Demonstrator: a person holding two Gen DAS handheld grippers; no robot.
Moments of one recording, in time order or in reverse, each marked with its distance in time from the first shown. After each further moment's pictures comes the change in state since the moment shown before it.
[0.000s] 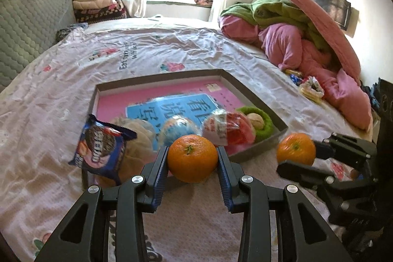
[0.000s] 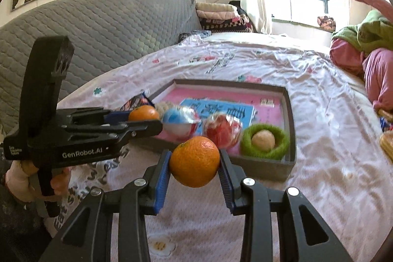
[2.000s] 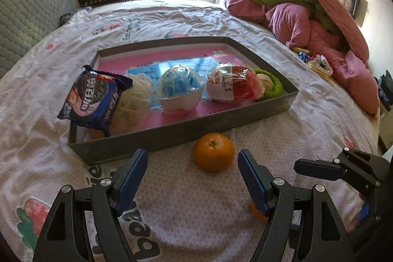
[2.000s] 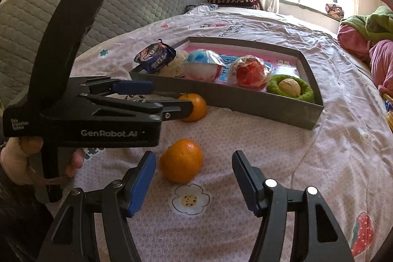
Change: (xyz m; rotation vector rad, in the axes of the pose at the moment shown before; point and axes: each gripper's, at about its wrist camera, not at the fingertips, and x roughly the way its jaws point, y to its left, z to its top) left arm 0.020 -0.006 -0.044 -0.008 0.107 0.038; right arm 0.010 0.039 -0.057 -0.039 0.164 -0.004
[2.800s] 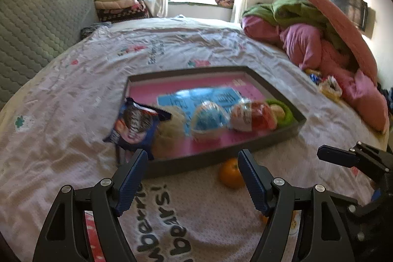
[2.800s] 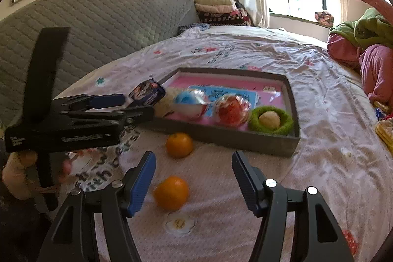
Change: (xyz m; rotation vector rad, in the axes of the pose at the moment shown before) left arm -0.042 0.015 0.015 -0.021 -0.099 0.099; right arm -0.031 -0.014 0.026 0.046 -0.107 -0.011
